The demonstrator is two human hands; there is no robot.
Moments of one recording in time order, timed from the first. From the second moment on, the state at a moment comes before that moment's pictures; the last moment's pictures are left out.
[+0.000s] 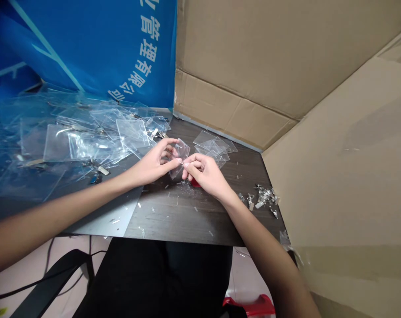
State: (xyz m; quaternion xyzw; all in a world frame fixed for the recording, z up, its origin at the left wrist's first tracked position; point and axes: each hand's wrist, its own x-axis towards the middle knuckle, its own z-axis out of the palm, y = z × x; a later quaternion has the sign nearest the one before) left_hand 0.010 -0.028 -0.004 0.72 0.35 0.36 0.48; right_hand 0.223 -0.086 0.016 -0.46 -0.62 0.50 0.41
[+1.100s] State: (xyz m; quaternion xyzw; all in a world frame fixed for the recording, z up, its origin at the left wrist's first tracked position) left_hand 0.006 -0.017 -0.001 0.66 0.29 0.42 0.56; right_hand 0.222 -0.092 0.025 -0.42 -0.57 0.55 0.44
